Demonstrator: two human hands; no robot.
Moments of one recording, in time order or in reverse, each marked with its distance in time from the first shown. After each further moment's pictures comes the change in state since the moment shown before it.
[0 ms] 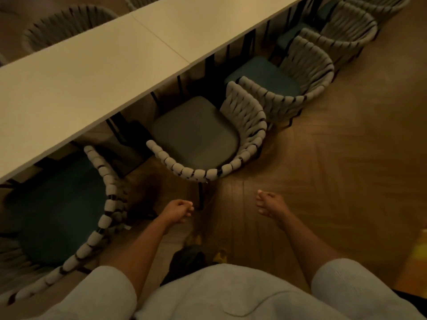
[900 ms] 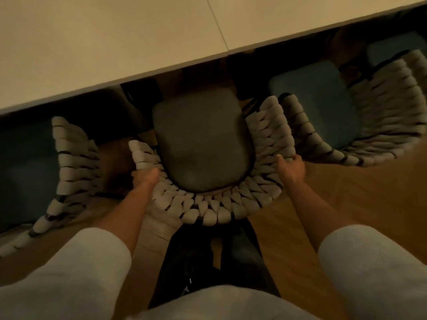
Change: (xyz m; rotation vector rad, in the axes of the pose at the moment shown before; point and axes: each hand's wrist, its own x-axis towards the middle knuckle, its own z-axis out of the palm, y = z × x) left_hand 0.222 0.146 -0.056 -0.526 0.646 -0.553; right_hand 0.307 -0.301 0.006 -0.575 0.225 -0.242
